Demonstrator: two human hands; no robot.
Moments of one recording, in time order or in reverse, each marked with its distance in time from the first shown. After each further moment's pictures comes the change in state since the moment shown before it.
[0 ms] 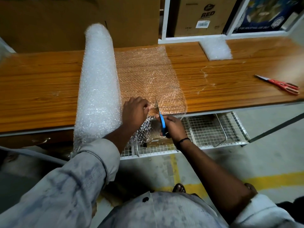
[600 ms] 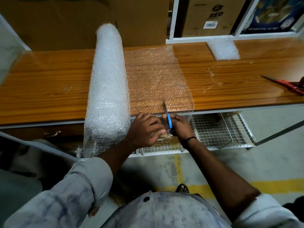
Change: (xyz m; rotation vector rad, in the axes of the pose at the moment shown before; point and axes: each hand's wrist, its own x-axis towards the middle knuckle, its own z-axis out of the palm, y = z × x) left_hand -0.081 0.011 -0.020 -0.144 0.173 0.566; right_hand -0.007 0.011 -0.002 0.018 -0.003 -0.043
